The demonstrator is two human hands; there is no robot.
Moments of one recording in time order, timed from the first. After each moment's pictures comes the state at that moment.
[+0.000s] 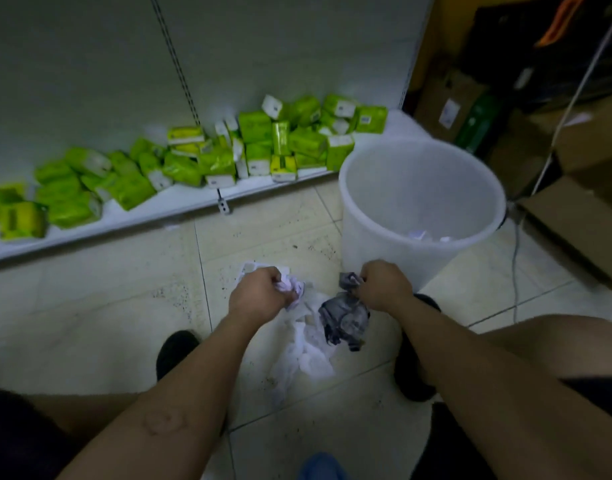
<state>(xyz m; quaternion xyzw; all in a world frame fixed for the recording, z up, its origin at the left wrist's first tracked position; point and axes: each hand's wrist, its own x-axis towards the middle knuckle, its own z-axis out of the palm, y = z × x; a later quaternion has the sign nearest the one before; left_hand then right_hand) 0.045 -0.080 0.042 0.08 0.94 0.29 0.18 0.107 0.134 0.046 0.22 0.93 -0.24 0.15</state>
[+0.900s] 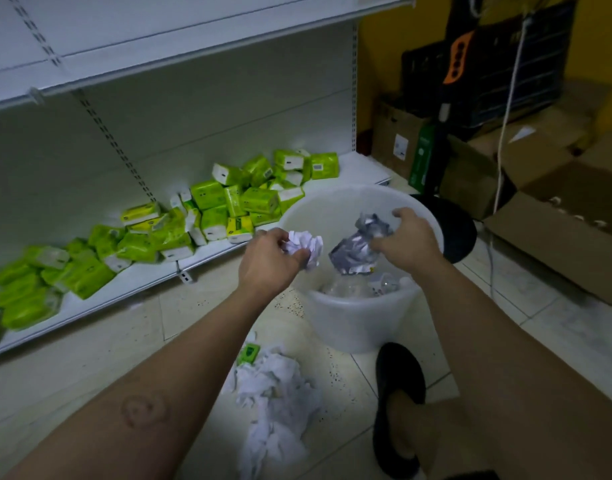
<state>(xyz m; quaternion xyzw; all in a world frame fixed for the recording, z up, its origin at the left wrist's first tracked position) -0.010 0.128 0.132 0.17 0.93 0.33 0.03 0.069 0.329 0.126 0.35 0.83 -0.42 -0.11</state>
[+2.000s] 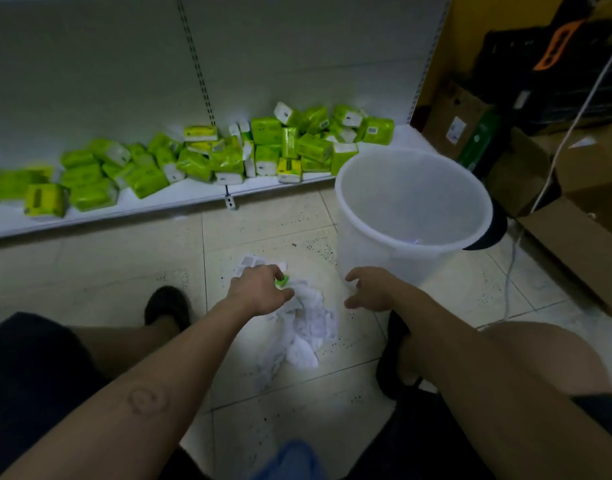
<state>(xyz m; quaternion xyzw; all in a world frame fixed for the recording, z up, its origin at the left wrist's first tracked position) 0.079 -0.064 0.065 0.12 0.95 0.15 0.23 0.136 0.155 0.080 0.10 0.93 -0.21 0.28</state>
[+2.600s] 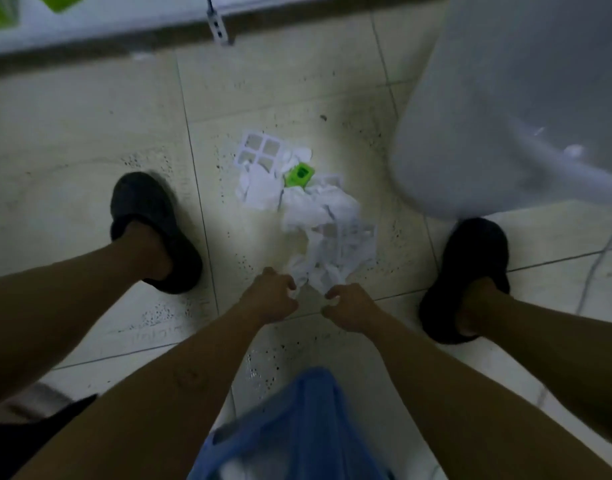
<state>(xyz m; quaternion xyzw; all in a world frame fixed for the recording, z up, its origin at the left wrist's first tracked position) 0.079 -0.106 -0.173 0.04 0.85 0.14 0.51 0.136 0.061 -0.170 0.20 0.80 -0.35 0.45</state>
